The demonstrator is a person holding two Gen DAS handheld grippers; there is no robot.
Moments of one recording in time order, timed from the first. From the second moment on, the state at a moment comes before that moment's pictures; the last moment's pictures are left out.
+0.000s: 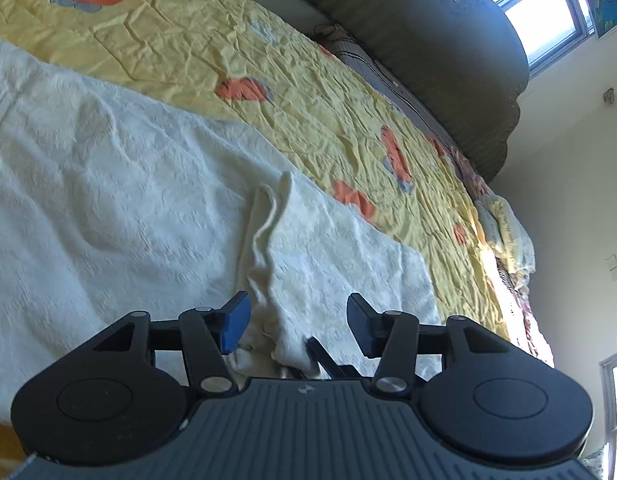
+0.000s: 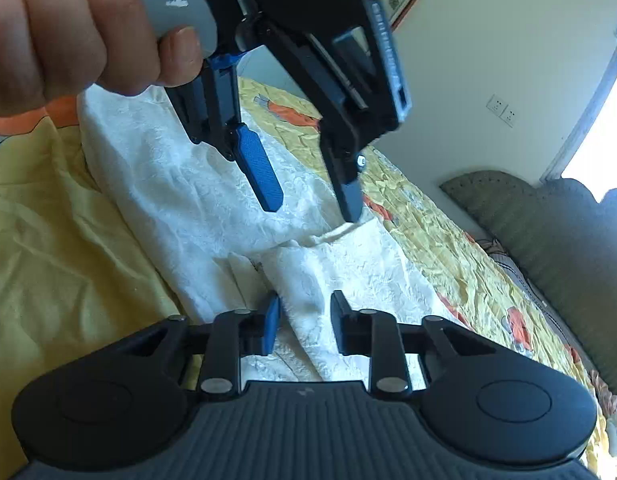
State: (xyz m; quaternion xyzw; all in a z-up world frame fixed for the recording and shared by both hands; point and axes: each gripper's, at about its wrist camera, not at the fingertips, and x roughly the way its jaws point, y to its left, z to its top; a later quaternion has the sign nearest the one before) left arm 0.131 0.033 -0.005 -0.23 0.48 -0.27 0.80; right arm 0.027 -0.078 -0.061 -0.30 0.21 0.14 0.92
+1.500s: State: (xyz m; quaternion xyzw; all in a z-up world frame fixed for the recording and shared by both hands) left arm 0.162 -0.043 0.011 0.05 0.37 -0.17 0.91; right arm 0.088 -0.155 -0.043 0.02 0.33 0.12 0.94
